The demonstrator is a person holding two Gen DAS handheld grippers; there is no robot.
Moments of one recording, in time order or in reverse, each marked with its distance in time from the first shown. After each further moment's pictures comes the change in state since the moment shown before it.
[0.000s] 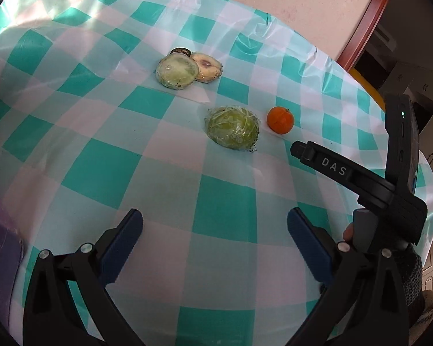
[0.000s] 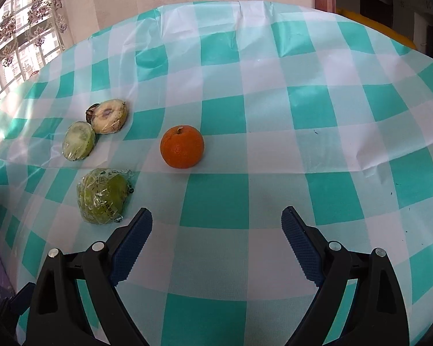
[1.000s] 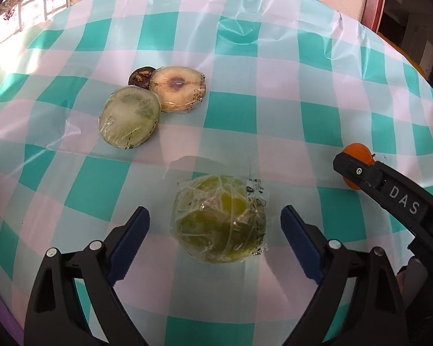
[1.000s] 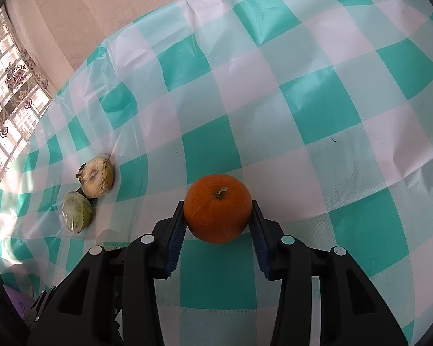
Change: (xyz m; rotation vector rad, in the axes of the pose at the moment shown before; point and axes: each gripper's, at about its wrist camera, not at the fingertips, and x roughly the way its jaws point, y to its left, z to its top) left arm 0.109 -0.057 0.080 0.189 0.081 0.239; right arm 0.039 -0.041 0.028 0.294 -0.008 0.153
